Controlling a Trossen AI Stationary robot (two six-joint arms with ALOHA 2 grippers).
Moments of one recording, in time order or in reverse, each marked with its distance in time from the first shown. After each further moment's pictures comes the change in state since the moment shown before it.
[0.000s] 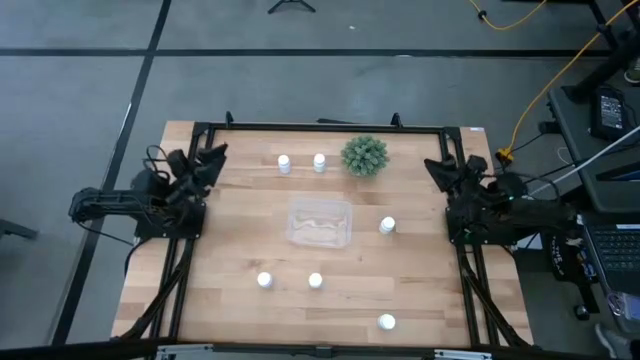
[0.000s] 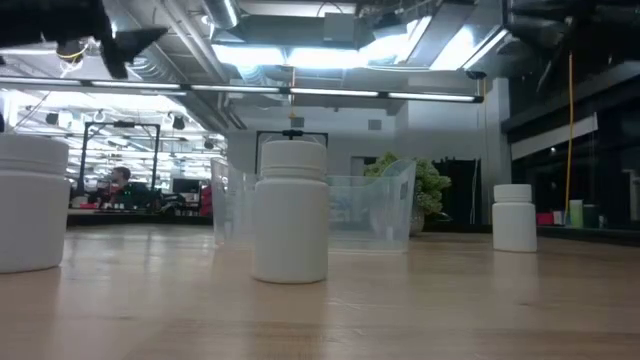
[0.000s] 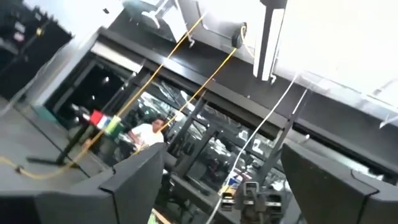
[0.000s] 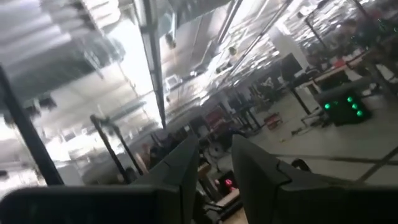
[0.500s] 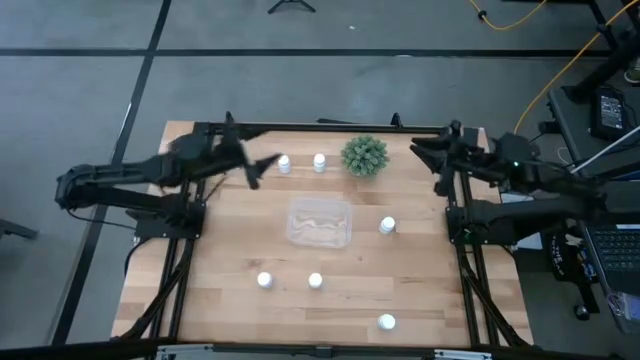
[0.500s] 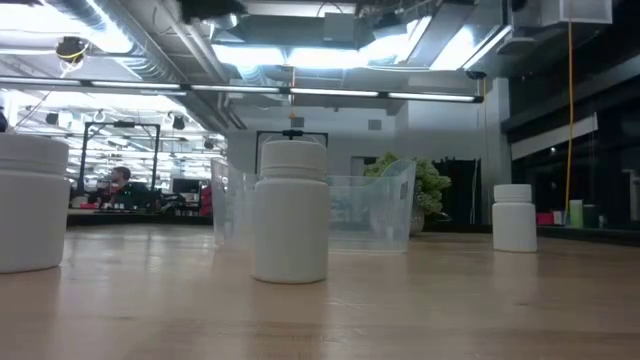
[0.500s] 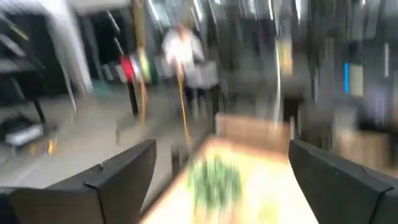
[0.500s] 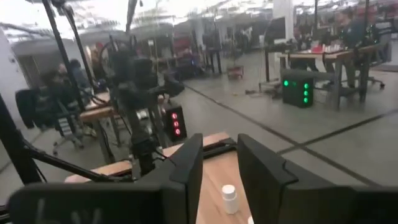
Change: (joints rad) left arm 0.136 0.745 0.711 -0.602 0.208 0.424; right arm 0.000 0.581 0.711 -0.496 -0.012 -0.315
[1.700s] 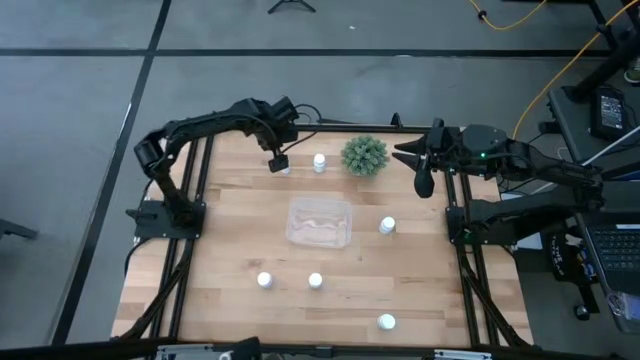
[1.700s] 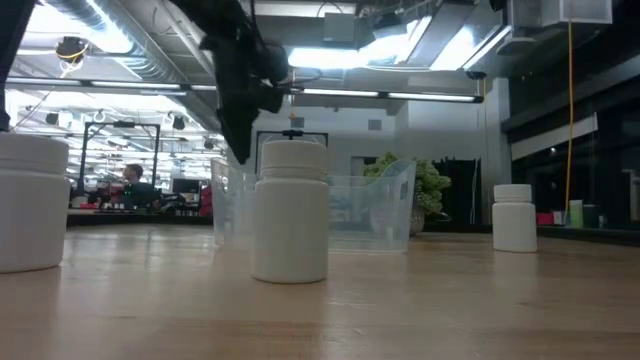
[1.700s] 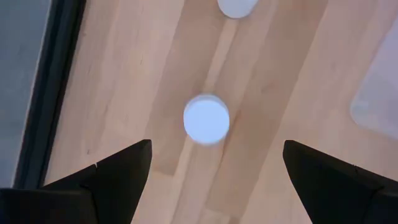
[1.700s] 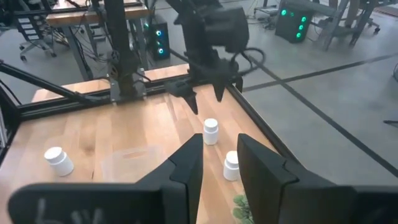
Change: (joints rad) left arm 0.425 0.844 0.567 -0.962 0.305 0.227; right arm 0.000 0.224 0.242 -0.380 -0.002 -0.071
